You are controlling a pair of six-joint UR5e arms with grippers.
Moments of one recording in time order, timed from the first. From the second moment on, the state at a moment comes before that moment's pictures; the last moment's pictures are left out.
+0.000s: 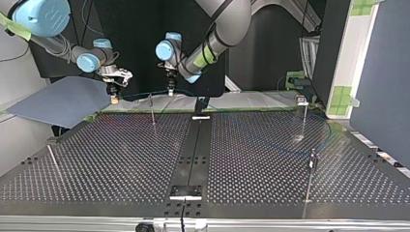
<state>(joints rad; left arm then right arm) -0.83 -2.88 -1.01 -2.50 -2.22 -1.78 1.60 -0.58 1.64 -0.82 1.27 1.38</state>
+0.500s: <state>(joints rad) -0.84 -2.84 -1.02 -2.51 -2.23 -1.76 1.59 -0.62 1.67 -0.81 1.28 1.38</state>
